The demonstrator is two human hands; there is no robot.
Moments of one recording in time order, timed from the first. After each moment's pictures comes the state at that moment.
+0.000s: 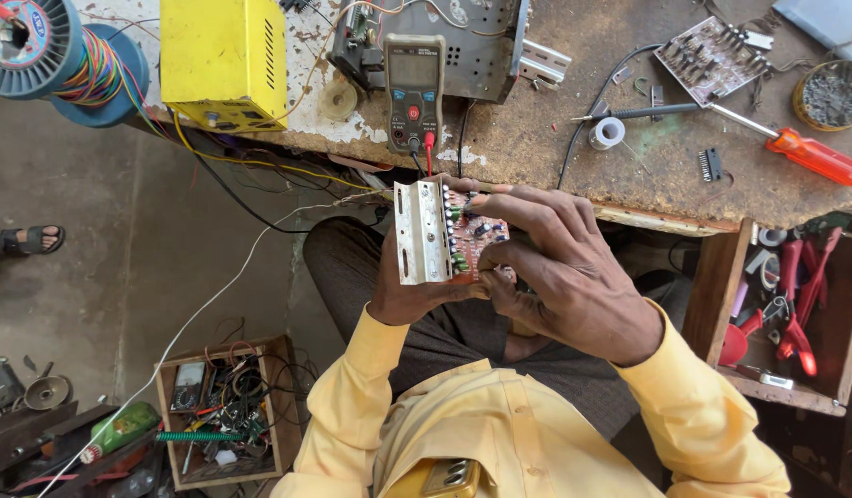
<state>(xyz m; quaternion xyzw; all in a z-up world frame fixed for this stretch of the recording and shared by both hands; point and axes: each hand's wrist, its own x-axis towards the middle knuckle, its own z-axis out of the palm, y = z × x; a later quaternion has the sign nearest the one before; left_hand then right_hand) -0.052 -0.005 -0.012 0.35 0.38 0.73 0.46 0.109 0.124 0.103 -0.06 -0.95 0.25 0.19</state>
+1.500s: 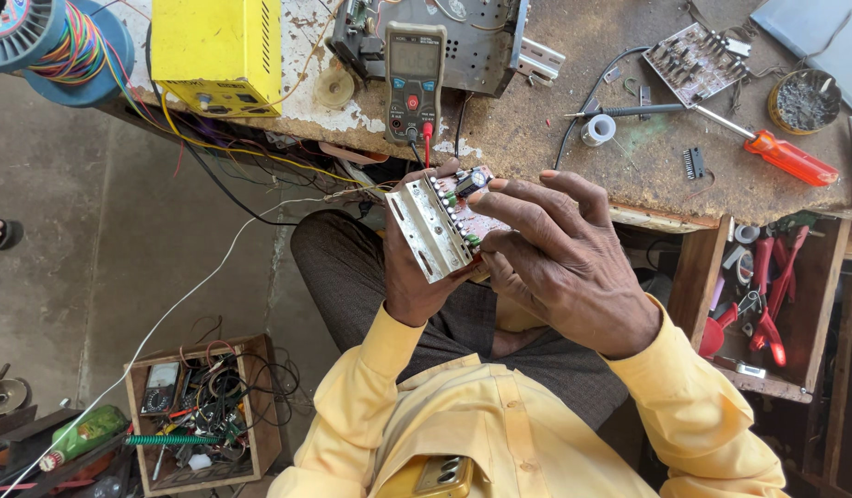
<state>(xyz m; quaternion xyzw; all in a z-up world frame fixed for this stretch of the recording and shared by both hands) -0.028 0.005 -0.010 0.39 0.51 0.73 0.24 0.108 0.120 0.110 -0.04 -0.97 0.12 0.20</state>
